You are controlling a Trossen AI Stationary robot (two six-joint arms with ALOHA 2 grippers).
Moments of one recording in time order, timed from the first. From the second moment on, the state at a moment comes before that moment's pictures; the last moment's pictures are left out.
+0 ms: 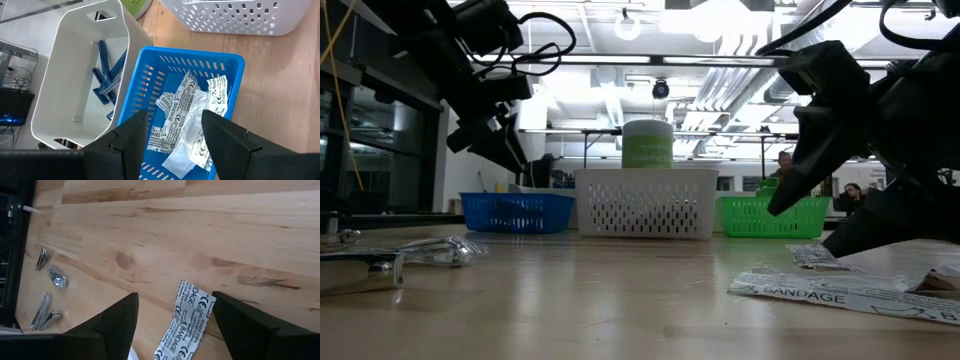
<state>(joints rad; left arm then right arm) 0.22 1.06 0.59 -0.34 -0.43 0.30 0.63 1.79 0.75 -0.02 0.59 1.92</state>
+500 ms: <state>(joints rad) 0.22 1.06 0.59 -0.34 -0.43 0.30 0.63 1.79 0.75 -0.04 0.54 1.88</state>
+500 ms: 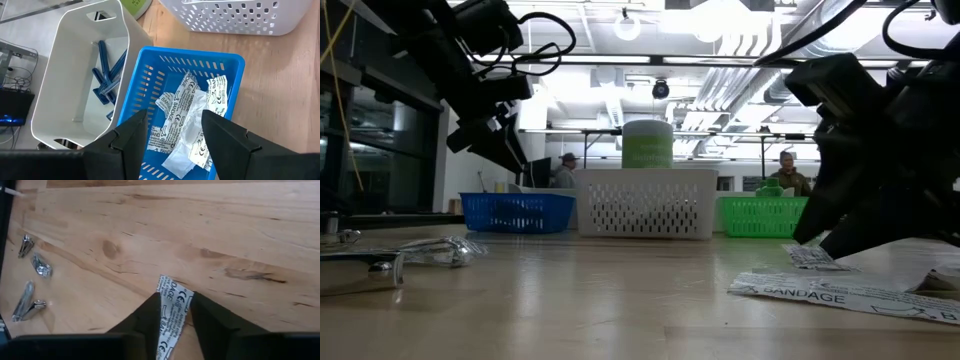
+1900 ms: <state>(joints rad) 0.22 0.97 0.59 -0.28 -0.29 0.13 0.41 1.53 0.75 -0.04 0.58 1.05</state>
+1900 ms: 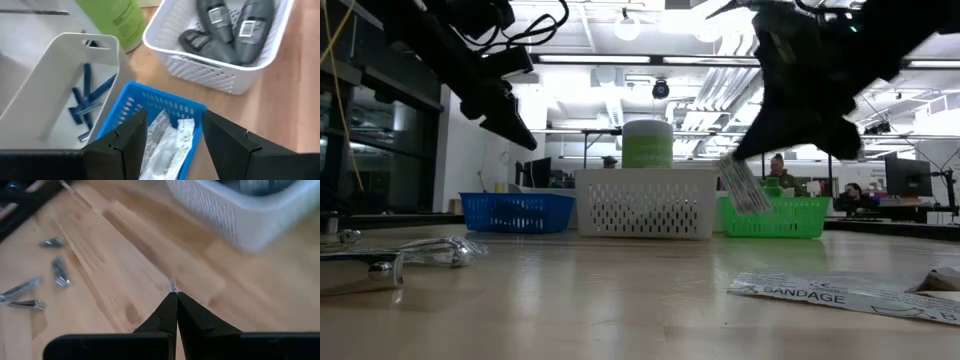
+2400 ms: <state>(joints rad) 0.22 1.01 0.59 0.00 0.09 -0.06 0.29 1.49 0.75 0.31 0.58 0.40</state>
